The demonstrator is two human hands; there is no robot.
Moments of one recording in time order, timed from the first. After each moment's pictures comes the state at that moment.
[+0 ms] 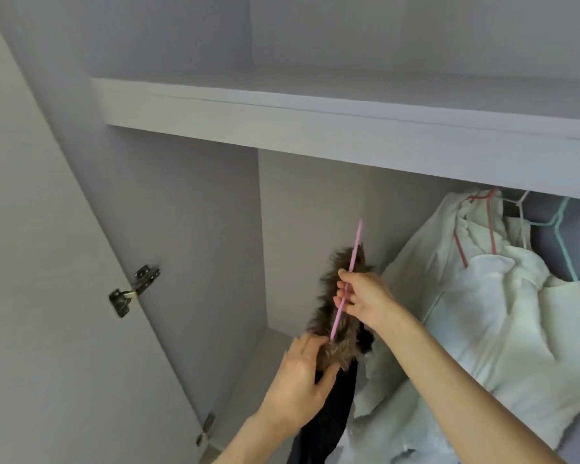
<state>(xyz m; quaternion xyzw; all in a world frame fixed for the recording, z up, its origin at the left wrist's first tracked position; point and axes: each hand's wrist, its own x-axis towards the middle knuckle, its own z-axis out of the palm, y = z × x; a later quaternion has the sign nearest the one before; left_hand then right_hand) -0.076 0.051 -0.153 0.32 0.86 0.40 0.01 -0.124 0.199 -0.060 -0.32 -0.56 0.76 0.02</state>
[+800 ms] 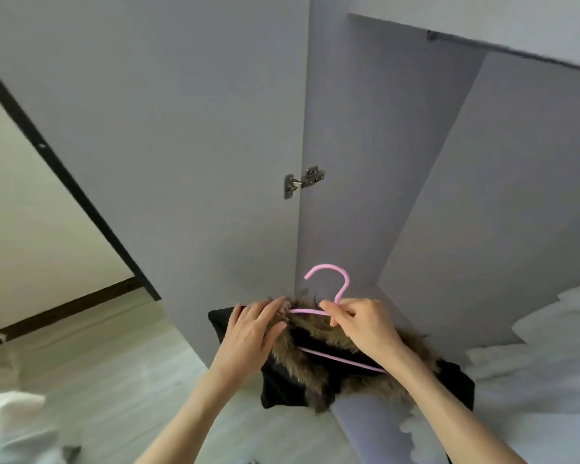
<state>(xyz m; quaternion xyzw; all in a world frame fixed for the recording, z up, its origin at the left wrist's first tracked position) 0.028 -0.127 -0.219 -0.03 0.97 0.22 -0.13 -0.056 0.066 -0.157 0.20 -0.89 0.38 -0.12</state>
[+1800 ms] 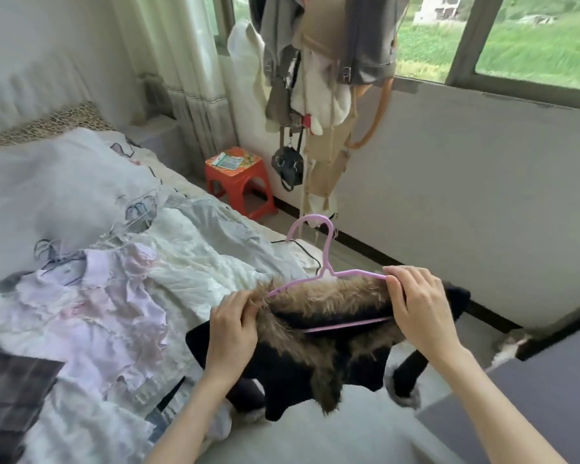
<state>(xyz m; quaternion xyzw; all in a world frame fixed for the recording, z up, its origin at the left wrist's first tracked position) 0.471 -0.310 -0.182 -0.61 0.65 0.11 -0.44 0.198 -0.334 -0.156 0.72 -0.61 0.32 0.00</state>
